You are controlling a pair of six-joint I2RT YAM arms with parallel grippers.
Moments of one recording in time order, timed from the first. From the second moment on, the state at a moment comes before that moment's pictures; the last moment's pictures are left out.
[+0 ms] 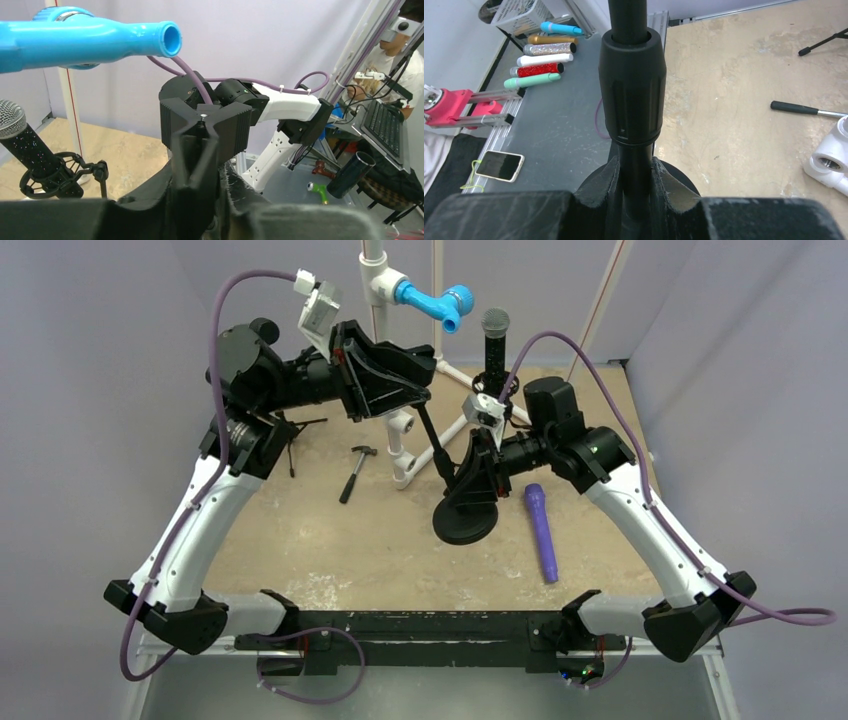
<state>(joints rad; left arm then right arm) -0.51 1.30 1.71 -0.05 0.93 -0.51 0.55 1.25 1.42 -0.77 -1.17 -0.23</state>
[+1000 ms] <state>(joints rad) -0.55 1.21 1.30 0.45 0.77 -0.67 0.54 1.29 1.48 -0.90 -1.11 -0.20</state>
